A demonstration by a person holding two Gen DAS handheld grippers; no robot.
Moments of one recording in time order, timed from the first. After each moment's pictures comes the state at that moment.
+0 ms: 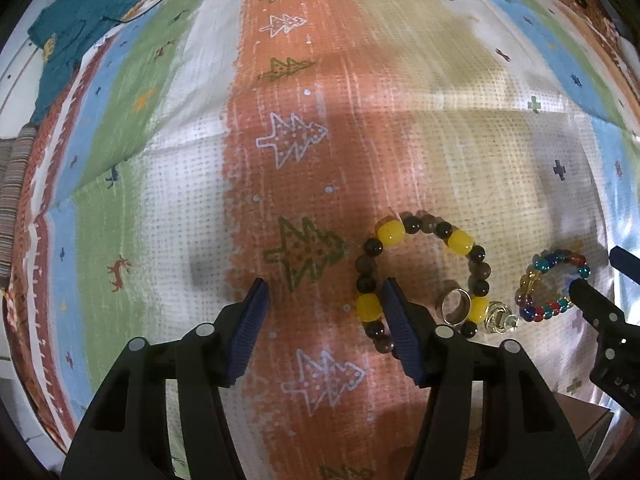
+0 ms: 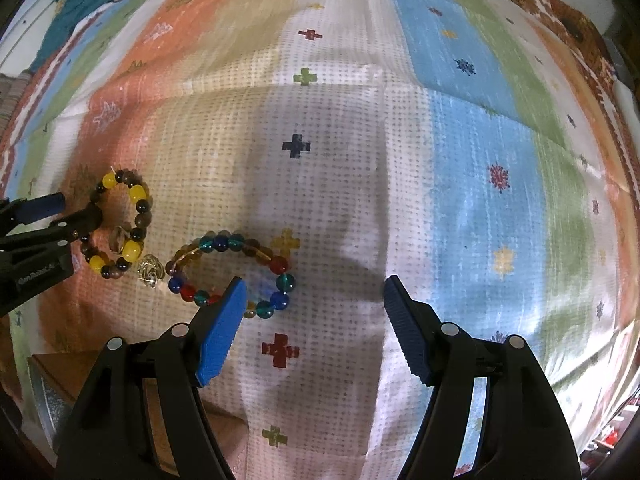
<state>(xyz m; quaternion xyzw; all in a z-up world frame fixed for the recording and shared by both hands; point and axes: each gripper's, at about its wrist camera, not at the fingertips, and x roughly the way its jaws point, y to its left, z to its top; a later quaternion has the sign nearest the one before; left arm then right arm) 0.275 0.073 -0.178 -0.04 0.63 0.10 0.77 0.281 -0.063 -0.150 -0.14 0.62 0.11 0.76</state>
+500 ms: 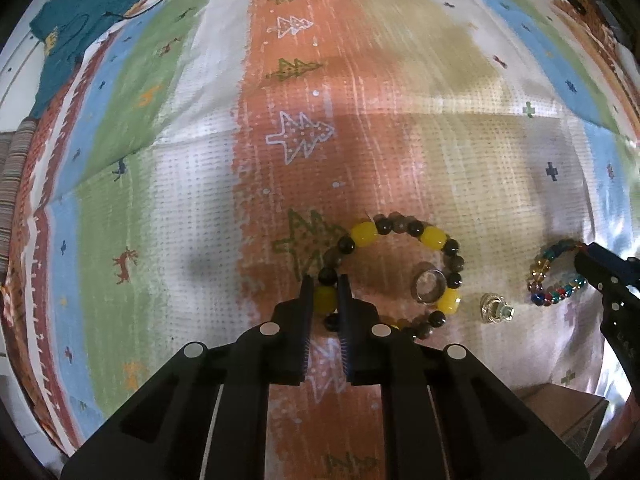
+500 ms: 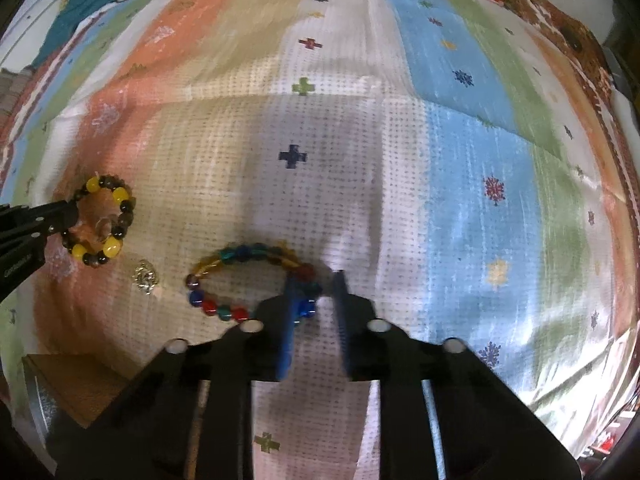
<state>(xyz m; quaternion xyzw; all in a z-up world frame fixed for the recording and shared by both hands) 0.268 0.078 -0.167 -0.05 0.63 0.09 0.77 0.281 -0.063 -0.149 -0.15 0.61 0.11 0.77</state>
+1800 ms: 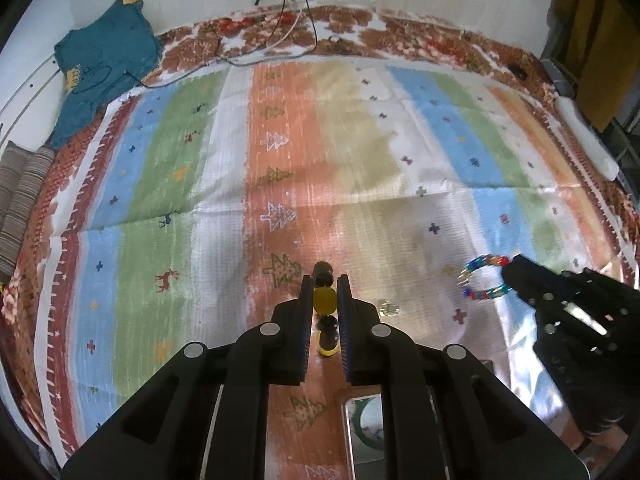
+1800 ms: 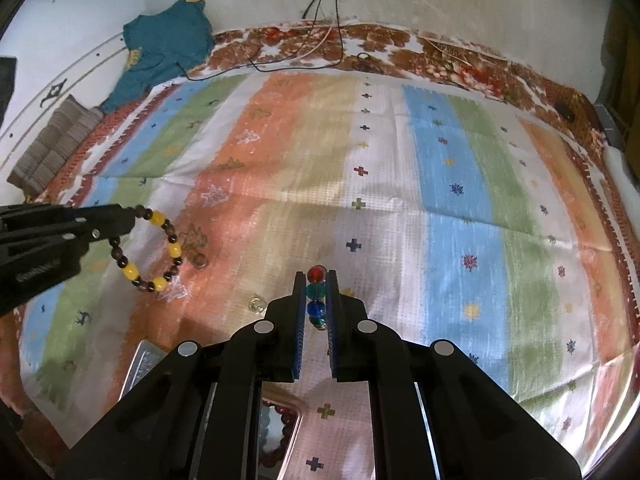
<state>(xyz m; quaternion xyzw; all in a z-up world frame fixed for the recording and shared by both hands) 0.203 0.061 -0.046 -0.08 0.50 0.05 0.86 0.220 -0.052 -0.039 -0.12 0.47 0.19 0.85</state>
